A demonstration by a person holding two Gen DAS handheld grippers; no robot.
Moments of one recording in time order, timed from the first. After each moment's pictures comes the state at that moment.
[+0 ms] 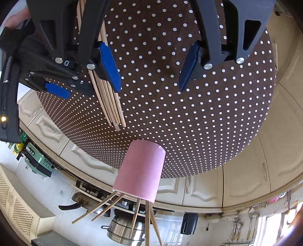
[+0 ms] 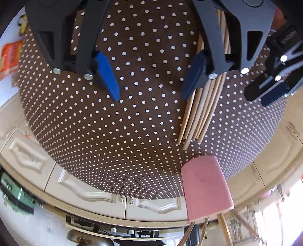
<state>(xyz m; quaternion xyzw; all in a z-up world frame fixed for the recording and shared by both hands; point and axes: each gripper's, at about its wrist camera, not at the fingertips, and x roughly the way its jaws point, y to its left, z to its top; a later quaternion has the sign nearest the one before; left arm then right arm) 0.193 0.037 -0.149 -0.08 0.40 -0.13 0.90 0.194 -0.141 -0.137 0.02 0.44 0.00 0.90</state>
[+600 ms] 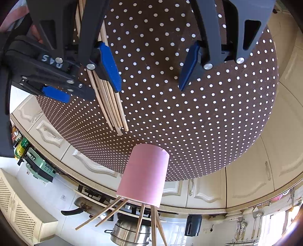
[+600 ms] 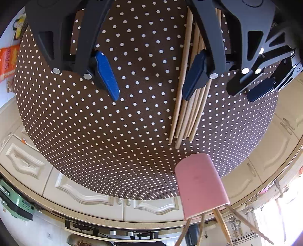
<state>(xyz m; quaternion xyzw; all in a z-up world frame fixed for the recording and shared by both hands) 0.193 0.028 -0.153 -0.06 0.41 -0.14 0.90 0.195 -0.137 -0.128 0.04 0.45 0.00 0.89</state>
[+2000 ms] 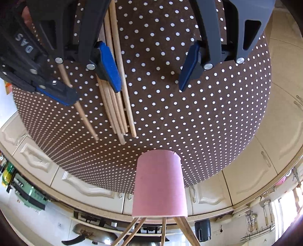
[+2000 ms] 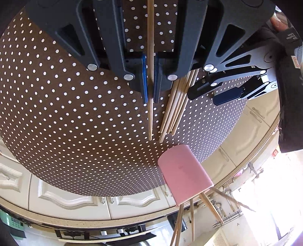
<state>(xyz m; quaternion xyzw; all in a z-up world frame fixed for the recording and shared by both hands) 0.231 -0.029 -0.150 0.04 0.47 -0.10 0.88 0.177 -0.180 -0.124 0.16 0.41 0.11 0.89</state>
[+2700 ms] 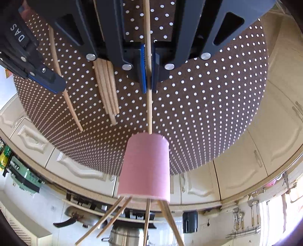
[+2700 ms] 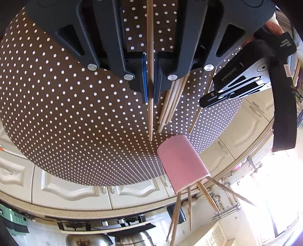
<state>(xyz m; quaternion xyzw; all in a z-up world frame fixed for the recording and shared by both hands) 0.227 -0.012 -0.137 0.00 0.41 -0.07 0.91 0.162 -0.179 -0.105 0.15 0.37 0.11 0.91</state>
